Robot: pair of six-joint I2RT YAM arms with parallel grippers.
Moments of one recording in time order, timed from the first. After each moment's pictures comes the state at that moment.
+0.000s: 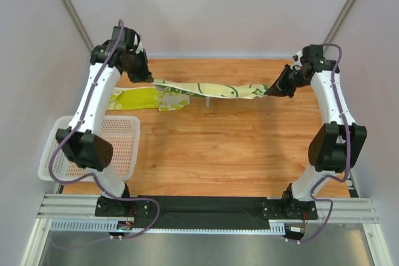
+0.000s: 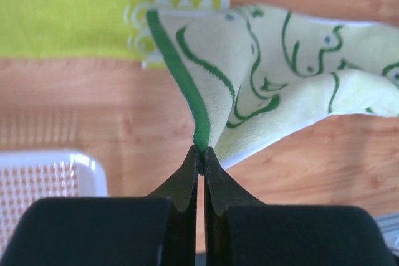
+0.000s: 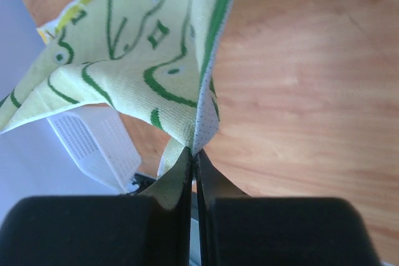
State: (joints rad) left arm -0.18 1.82 2.08 -1.17 0.15 -0.40; right arm -0.09 1.79 1.76 -1.07 -0.55 0.52
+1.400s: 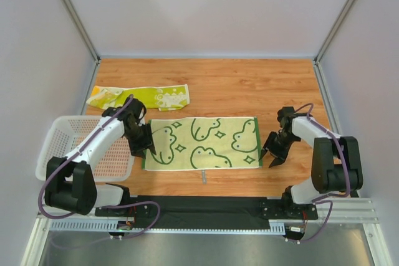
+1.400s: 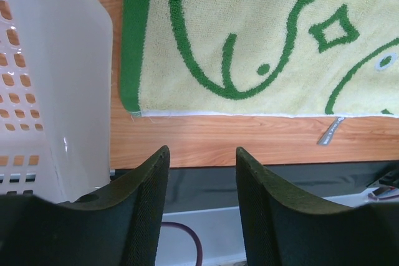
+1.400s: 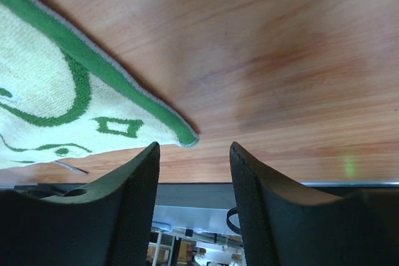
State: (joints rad) left arm -0.22 1.30 0.90 -1.02 0.18 -0.53; right arm 0.04 1.49 0.78 -0.90 -0.24 0.60
